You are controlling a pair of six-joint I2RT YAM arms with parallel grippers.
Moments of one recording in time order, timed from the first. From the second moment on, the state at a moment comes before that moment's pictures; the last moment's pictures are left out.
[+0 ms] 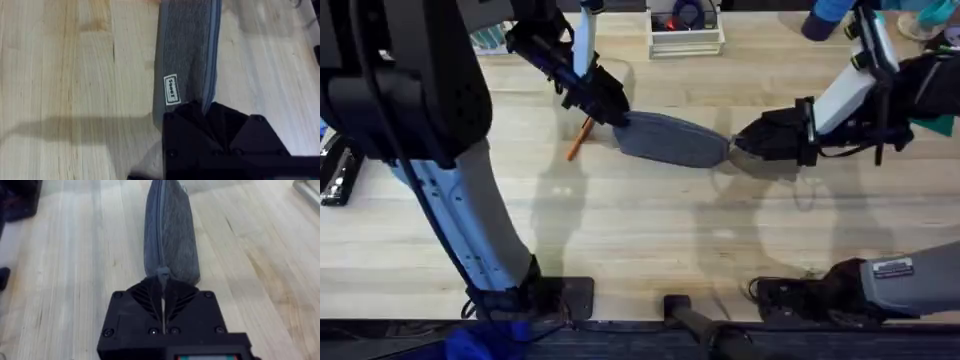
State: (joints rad) left arm -0.03 2.11 1.62 -1.41 0.85 1.67; right arm -0.22 1.69 0.89 -0.86 -1.12 -1.55
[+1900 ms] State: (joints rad) left arm -0.03 2.11 1.62 -1.41 0.85 1.67; right arm -0.04 1.69 0.89 -0.68 -1.28 -1.55
